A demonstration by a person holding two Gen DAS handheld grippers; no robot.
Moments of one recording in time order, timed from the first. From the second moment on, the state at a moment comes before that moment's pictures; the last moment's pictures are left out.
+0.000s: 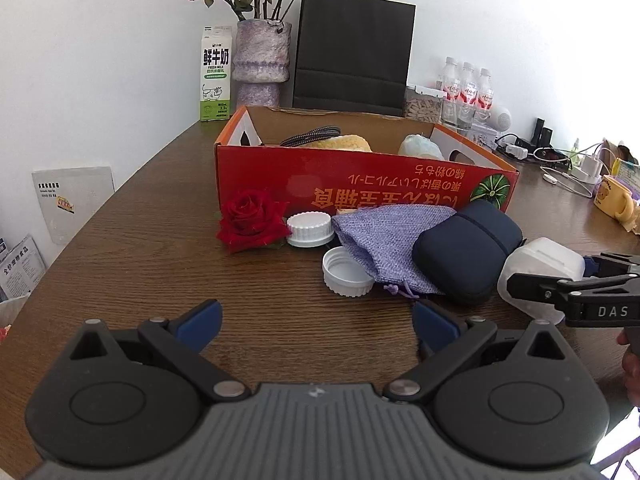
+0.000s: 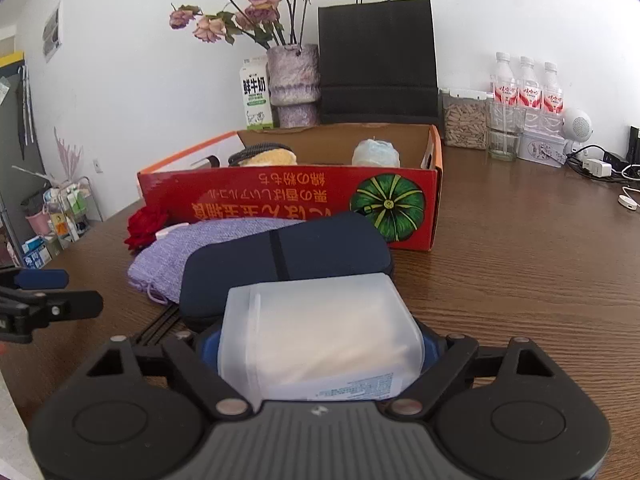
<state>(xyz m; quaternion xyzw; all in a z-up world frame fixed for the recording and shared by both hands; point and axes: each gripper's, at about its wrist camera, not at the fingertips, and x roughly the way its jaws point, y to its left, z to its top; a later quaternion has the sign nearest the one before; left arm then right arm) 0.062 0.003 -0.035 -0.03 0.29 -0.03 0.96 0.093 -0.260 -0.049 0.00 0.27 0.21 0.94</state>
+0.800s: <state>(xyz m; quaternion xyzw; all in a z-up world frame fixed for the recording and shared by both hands) 0.116 -0.016 -0.045 0.04 0.30 -0.06 0.95 0.075 -0.259 -0.044 -0.01 0.22 0.19 0.96</state>
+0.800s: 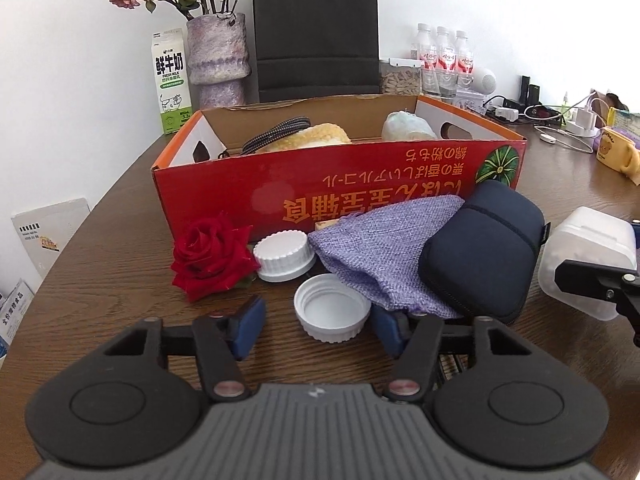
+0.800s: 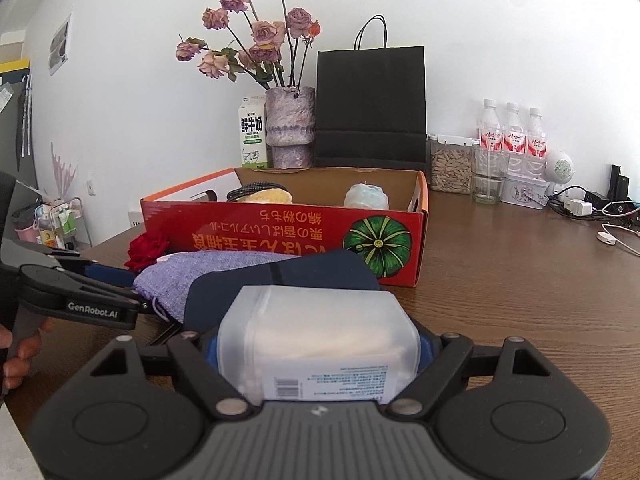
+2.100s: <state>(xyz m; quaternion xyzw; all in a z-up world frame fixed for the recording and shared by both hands) 0.140 -0.003 0.046 -0.01 0.16 -0.05 0.99 0.137 -0.236 0.026 -0.01 0.13 0.19 0.97</state>
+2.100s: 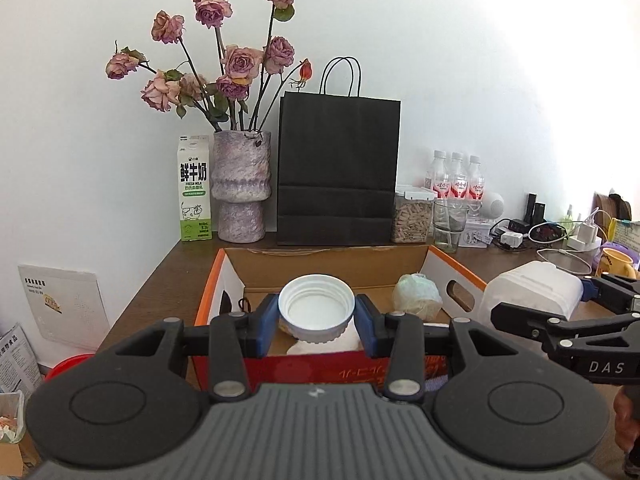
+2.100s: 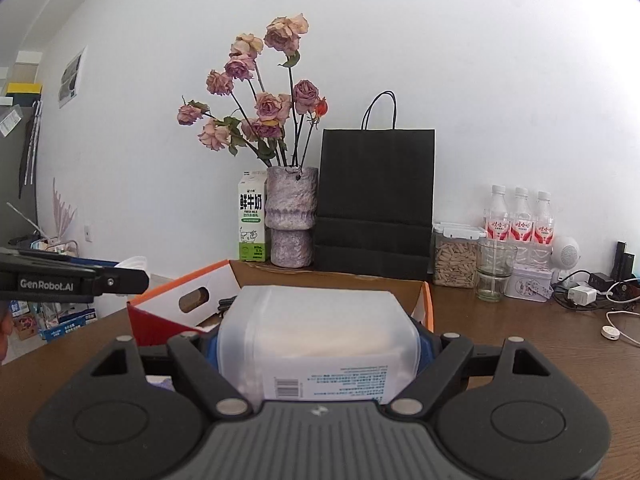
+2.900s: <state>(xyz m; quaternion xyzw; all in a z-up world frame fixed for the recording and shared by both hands) 0.284 0.005 0.003 -0.09 0.26 -0.01 0.96 0.286 -0.186 -0.011 0.01 0.28 0.15 0.95</state>
